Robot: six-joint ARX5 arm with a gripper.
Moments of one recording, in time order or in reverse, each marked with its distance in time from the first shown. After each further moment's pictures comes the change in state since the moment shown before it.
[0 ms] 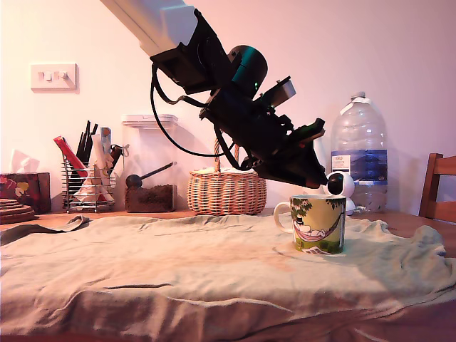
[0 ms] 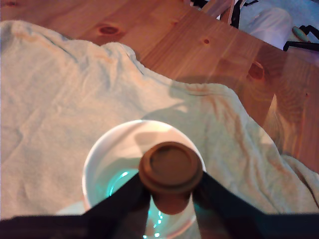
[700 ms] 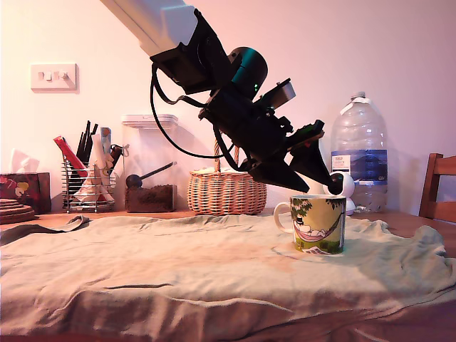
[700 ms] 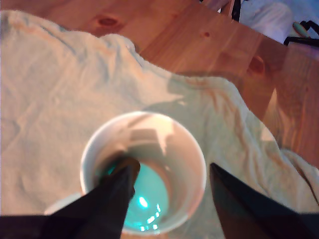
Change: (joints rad) arm 0.000 0.000 0.000 -0.036 -0.001 0.000
